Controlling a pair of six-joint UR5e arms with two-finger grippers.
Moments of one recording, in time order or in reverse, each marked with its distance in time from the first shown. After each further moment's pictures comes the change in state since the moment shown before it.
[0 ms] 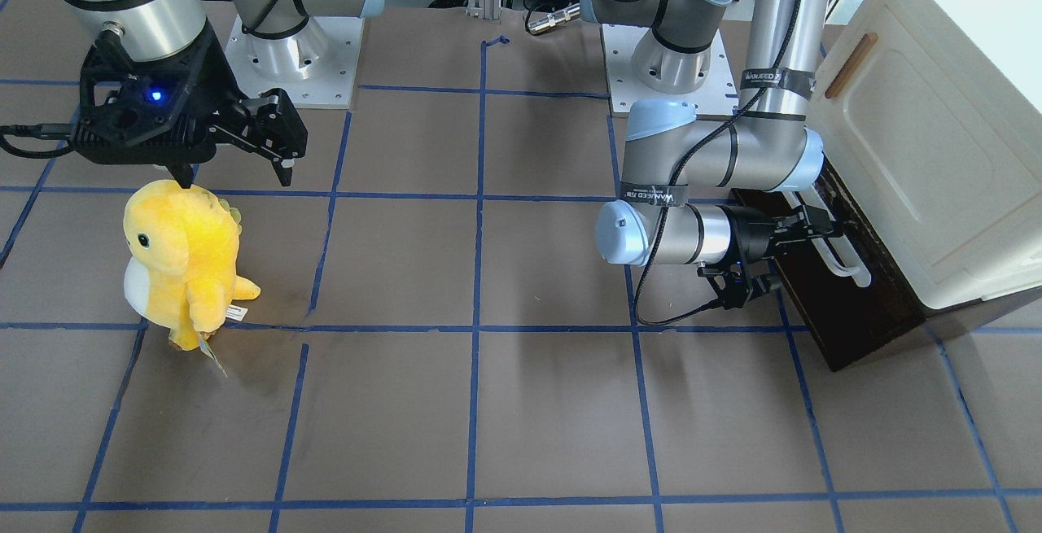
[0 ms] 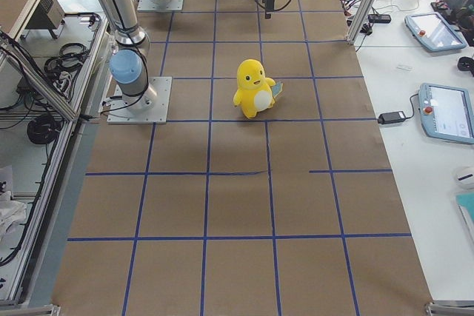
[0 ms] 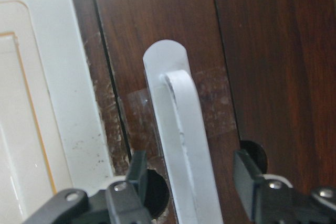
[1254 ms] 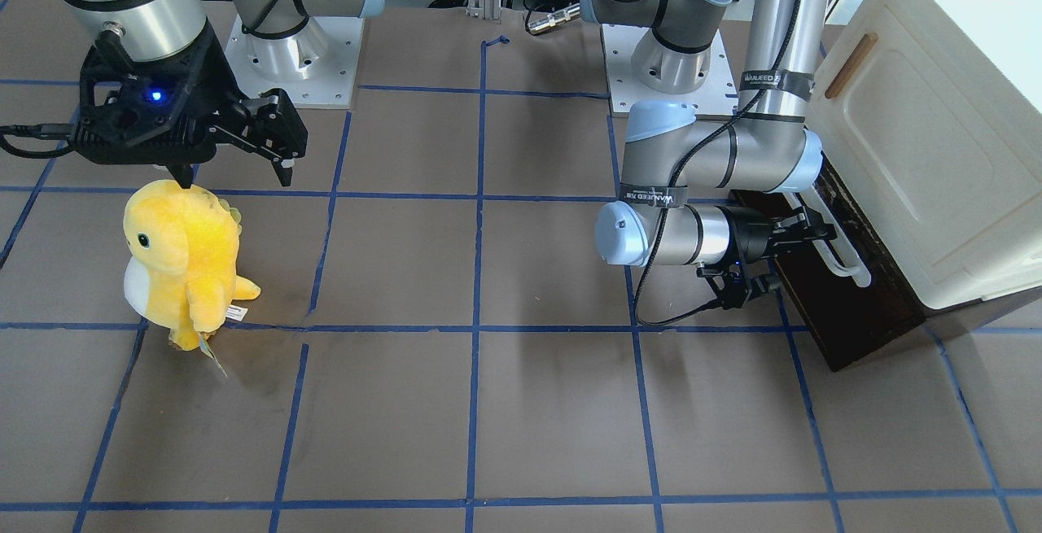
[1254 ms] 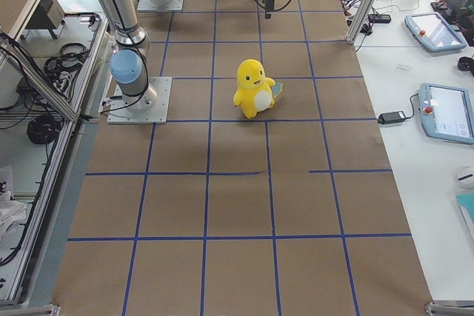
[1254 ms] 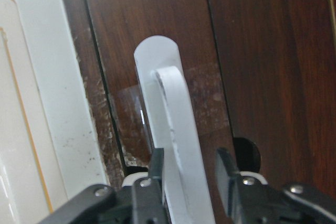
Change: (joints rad) left arm 0.000 -0.003 -0.001 0.001 -0.008 -0.005; right arm 0.000 0.000 0.000 0.000 0.000 0.000
